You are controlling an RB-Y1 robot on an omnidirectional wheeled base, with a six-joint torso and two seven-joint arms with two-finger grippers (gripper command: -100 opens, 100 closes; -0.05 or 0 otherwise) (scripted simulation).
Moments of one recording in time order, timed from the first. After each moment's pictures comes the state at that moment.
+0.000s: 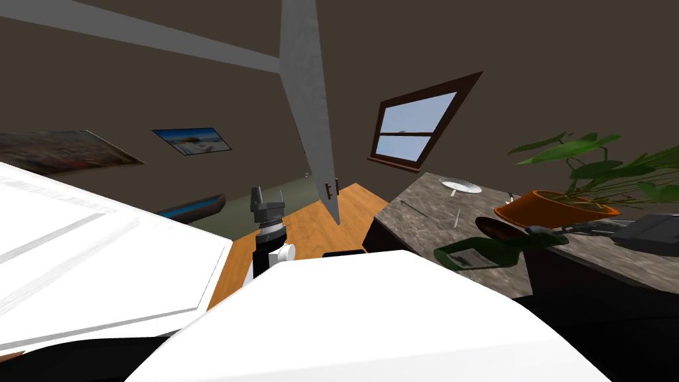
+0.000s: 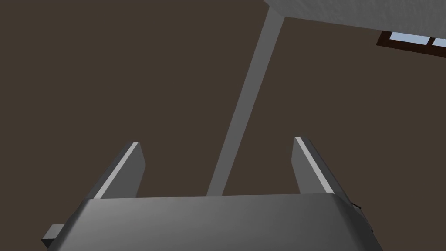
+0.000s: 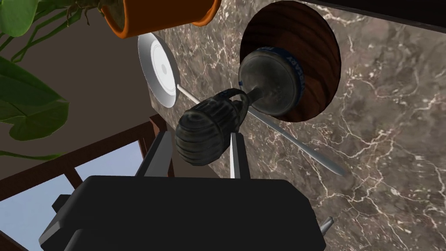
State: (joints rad) left arm 0.49 0.03 0.02 -2.23 0.05 -0.54 0.11; right arm 0.47 -1.56 -0.15 -0.41 0.77 -0.72 0.63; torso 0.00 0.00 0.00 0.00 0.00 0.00
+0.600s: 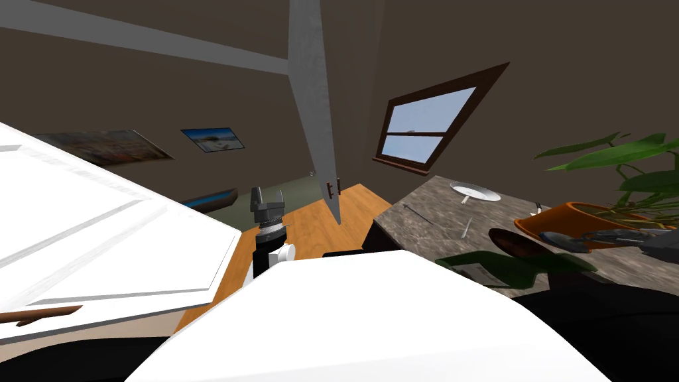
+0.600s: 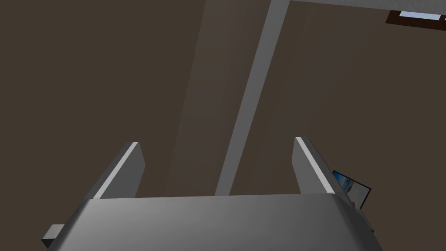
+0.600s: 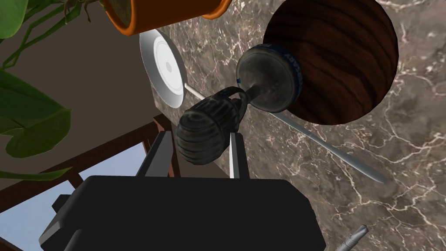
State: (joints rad) left arm 0.49 0.03 0.02 -2.23 0.05 -0.54 0.11; right arm 0.52 -1.56 -0.18 -0.36 0.76 -0.76 0.58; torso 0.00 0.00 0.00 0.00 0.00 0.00
